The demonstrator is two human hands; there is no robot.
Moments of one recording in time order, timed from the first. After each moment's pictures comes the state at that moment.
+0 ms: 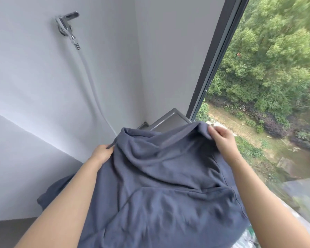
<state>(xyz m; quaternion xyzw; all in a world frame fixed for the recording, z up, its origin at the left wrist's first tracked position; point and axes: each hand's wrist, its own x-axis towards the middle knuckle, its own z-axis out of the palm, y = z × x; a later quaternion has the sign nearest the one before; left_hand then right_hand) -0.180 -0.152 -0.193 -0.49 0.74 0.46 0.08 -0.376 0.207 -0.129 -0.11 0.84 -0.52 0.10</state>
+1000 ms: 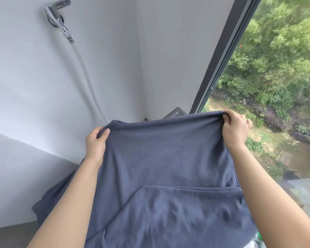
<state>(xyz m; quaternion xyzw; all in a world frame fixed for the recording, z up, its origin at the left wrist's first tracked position) -0.206 -0.161 -0.173 -0.43 0.64 0.61 -0.20 -0.438 0.183 -0.156 -0.07 0.96 -0.26 -0.12</state>
